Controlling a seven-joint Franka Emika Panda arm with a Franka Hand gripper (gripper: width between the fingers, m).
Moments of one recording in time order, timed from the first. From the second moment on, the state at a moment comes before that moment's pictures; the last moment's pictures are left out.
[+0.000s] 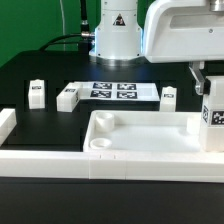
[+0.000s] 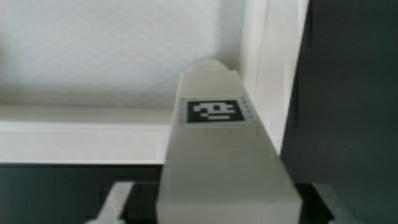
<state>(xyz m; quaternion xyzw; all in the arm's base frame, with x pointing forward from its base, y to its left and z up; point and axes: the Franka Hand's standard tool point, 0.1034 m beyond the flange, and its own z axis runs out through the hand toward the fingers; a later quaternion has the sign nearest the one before) 0.640 0.100 0.112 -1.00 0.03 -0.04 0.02</state>
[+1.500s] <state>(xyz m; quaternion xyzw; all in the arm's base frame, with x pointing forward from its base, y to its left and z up) 0.608 0.086 0.142 -0.98 0.21 -0.04 0.02</state>
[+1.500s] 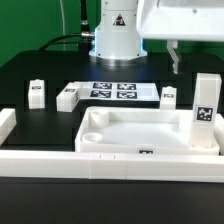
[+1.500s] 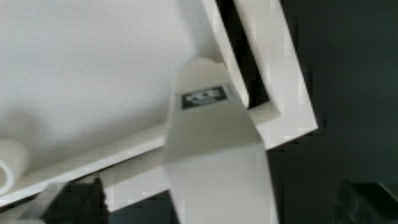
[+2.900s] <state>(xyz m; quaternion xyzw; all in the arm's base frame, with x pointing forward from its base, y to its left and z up) 0.531 0.090 0.104 -0.98 0.17 -0.04 0.02</state>
